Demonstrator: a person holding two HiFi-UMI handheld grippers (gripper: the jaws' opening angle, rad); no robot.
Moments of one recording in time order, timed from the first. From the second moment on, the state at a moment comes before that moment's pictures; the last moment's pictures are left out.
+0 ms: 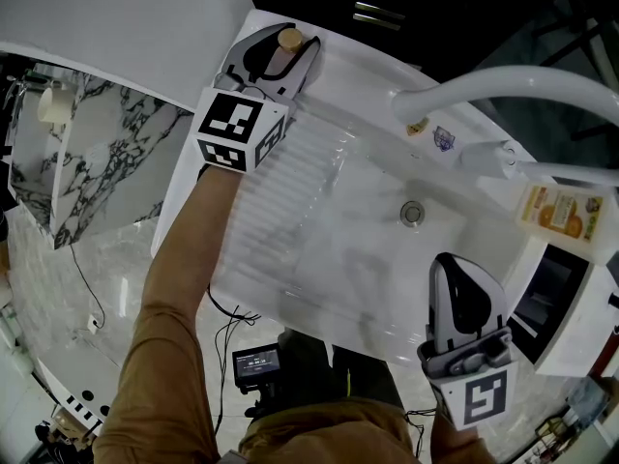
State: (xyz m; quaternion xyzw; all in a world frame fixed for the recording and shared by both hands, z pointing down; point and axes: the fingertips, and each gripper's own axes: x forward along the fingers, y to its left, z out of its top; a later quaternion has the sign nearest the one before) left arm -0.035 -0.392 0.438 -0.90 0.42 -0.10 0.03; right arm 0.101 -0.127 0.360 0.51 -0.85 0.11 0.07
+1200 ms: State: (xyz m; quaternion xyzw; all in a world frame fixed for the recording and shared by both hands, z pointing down) left arm -0.041 -0.375 0.420 -0.91 0.41 -0.09 0.03; right arm 0.087 -0.118 0.344 0.51 -0.86 0.09 0.07
